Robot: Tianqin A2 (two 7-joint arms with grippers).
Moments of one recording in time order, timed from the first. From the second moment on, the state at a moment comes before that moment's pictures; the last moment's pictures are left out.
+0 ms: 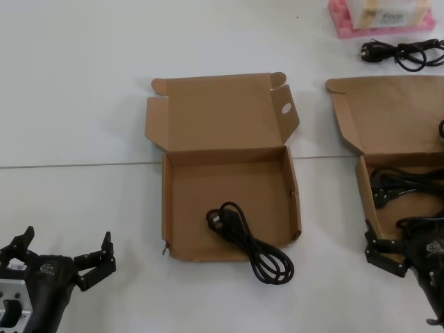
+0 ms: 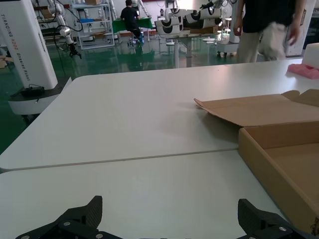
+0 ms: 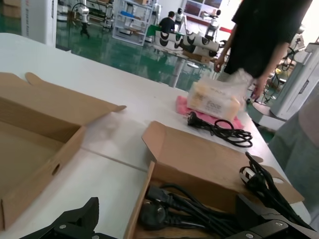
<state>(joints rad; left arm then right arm) 0.00 -0.30 1.60 -1.60 -1.80 0.00 0.00 0.02 0.31 -1.64 1.60 1.82 0.02 -0.25</state>
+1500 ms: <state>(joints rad) 0.00 -0.30 1.60 -1.60 -1.80 0.00 0.00 0.01 0.31 -1.63 1.60 1.81 0.01 -0.25</state>
